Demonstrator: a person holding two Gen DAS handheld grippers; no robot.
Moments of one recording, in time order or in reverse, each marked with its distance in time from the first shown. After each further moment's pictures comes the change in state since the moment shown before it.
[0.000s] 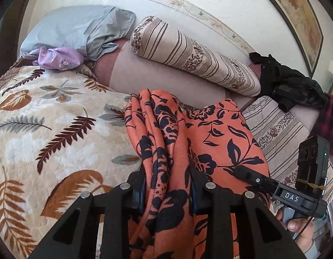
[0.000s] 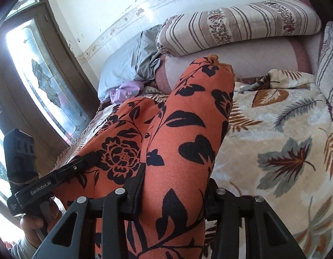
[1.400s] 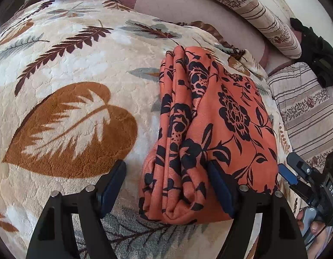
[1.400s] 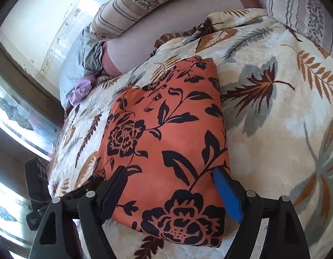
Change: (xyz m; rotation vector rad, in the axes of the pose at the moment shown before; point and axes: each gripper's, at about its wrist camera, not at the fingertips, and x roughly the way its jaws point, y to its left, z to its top) left arm 0.082 0.045 -0.083 -0.127 0.356 0.116; right arm 0.011 -0.074 -0.075 0.340 0.065 -0.137
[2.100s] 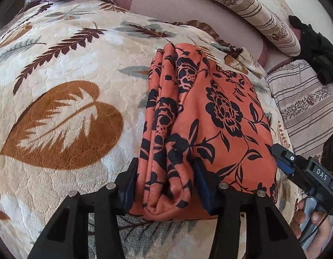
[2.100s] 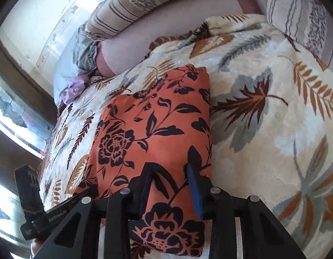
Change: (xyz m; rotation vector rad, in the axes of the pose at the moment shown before) left arm 0.004 -0.017 -0.008 0.003 -0.012 0.012; right arm 0.014 -0.007 0.018 -0.010 0.080 -0.060
